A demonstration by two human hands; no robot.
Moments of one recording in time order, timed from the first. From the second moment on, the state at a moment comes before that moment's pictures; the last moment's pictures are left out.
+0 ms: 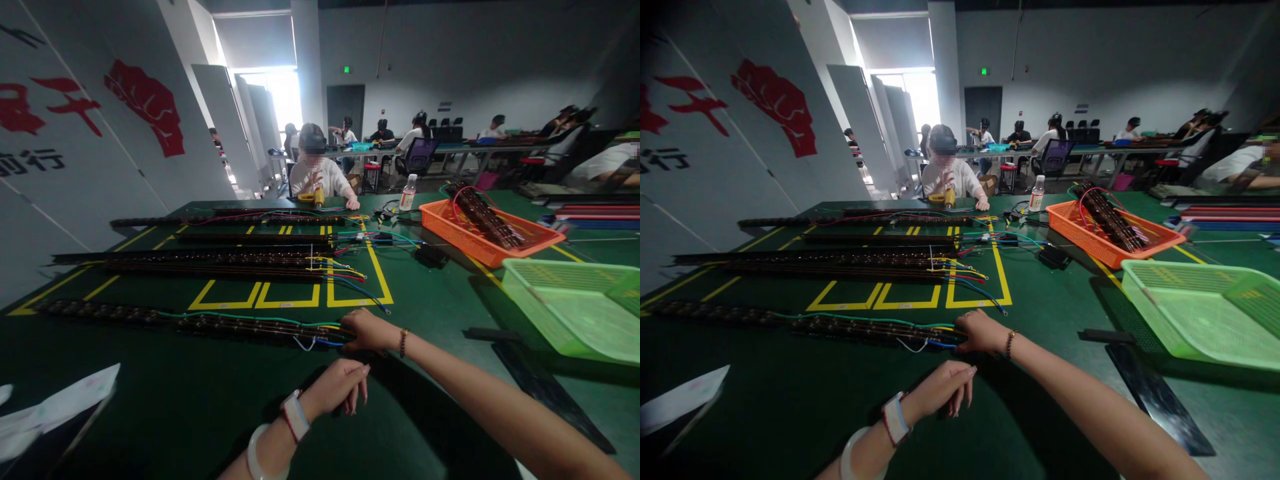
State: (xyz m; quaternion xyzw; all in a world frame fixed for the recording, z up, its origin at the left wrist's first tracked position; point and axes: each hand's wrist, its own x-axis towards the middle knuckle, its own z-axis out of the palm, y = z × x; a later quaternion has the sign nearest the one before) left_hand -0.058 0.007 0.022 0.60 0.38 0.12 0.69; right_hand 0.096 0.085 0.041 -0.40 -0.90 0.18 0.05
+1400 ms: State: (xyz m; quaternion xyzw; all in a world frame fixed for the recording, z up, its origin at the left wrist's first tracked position) left_hand -0.040 0.010 0.012 0.11 0.36 0.50 0.78; right_hand 0.061 0.027 0.025 -0.39 -0.90 -0.21 -0.03
